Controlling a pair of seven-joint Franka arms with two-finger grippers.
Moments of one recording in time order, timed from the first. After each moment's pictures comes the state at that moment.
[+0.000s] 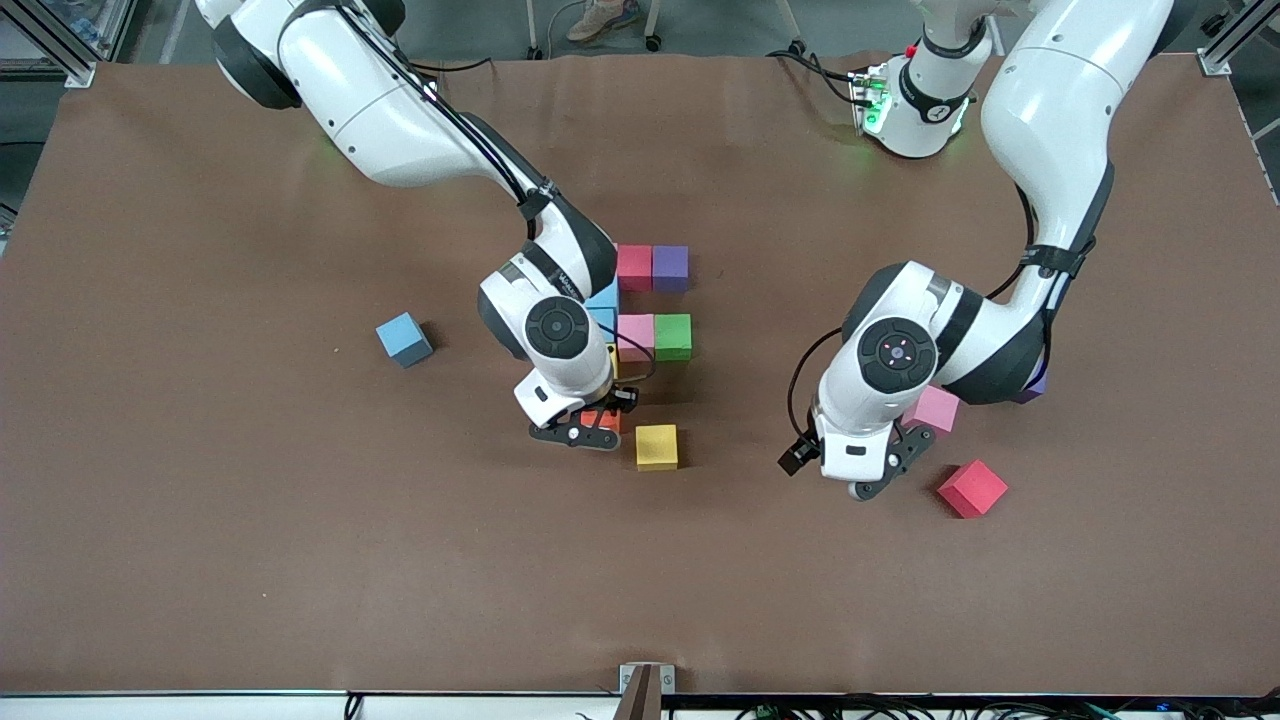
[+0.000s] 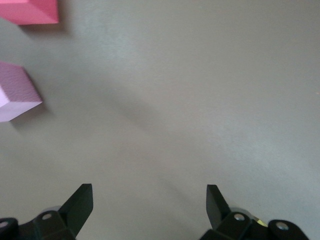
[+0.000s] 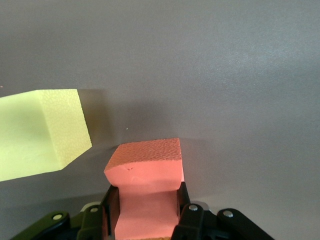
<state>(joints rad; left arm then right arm) -0.07 0.69 -0.46 -1.45 0.35 2.08 -1.27 0.50 0.84 0.20 -1.35 -0.13 2.19 0.85</state>
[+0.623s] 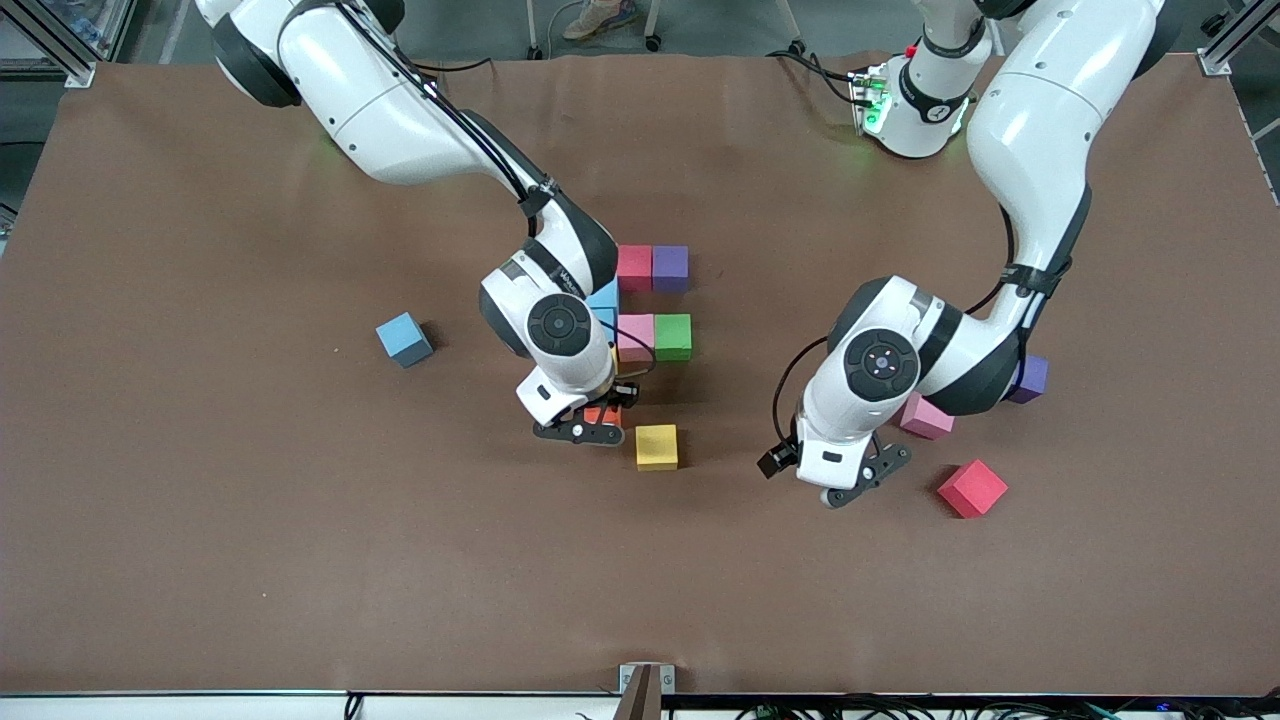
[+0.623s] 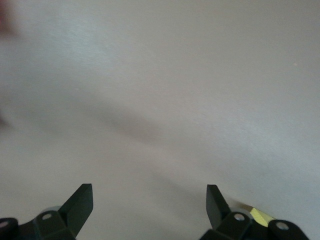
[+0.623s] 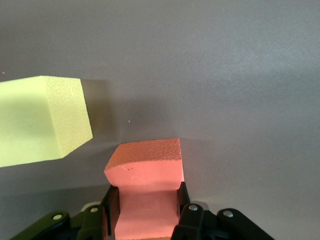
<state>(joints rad) -0.09 0.75 -0.46 -1.44 0.35 2.17 -1.16 0.50 0.83 0.20 -1.37 -0.13 2.19 0.81</state>
